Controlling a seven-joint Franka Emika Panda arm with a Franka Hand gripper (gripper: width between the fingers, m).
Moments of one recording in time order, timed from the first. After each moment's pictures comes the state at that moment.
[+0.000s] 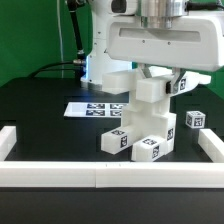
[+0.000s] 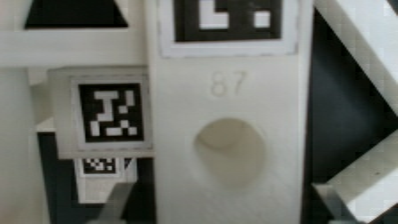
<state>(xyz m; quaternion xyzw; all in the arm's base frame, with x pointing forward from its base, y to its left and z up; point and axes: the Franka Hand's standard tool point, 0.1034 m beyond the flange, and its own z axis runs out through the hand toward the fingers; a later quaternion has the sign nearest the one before) 0.555 0.053 0.112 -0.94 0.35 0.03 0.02</state>
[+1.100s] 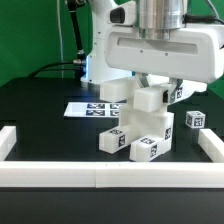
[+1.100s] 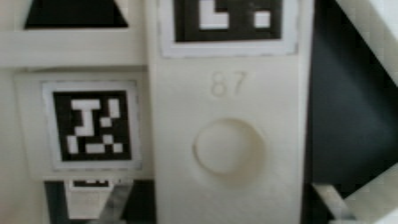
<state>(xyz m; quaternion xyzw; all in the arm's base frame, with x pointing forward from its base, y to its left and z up) 0.554 0.049 0.095 -0.94 0.33 0.03 0.01</state>
